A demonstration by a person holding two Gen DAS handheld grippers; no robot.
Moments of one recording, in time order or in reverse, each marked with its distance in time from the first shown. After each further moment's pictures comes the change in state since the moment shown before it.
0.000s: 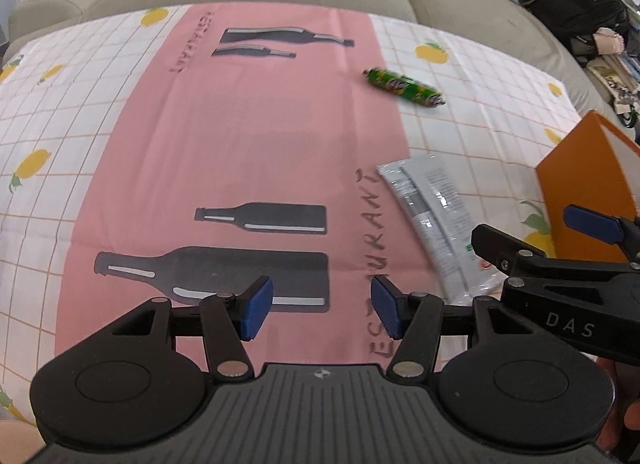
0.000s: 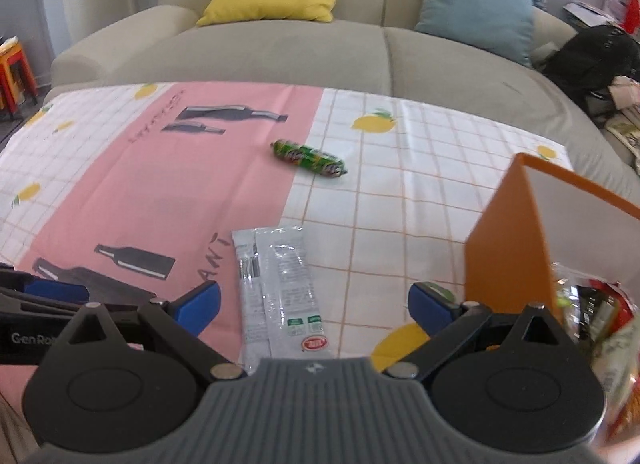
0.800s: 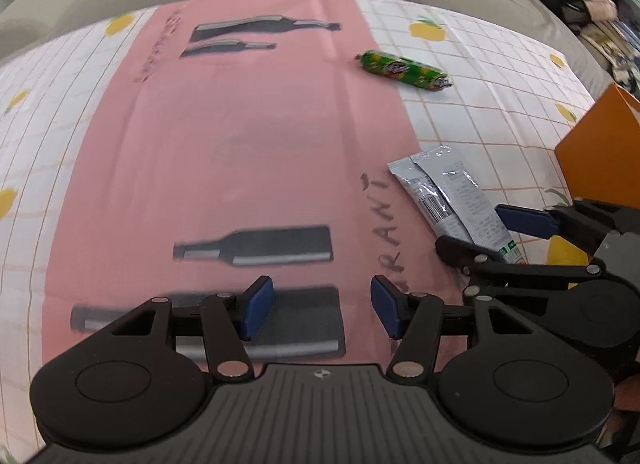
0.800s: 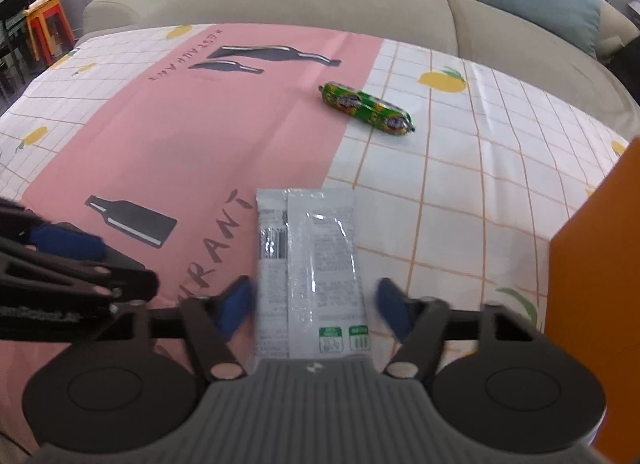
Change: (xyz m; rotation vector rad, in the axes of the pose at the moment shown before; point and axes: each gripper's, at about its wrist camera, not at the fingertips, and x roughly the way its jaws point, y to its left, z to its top) left arm 0.039 -0.003 0.020 0.126 0.013 -0.005; right arm 0.071 0.012 -0.002 -0.103 0.102 0.120
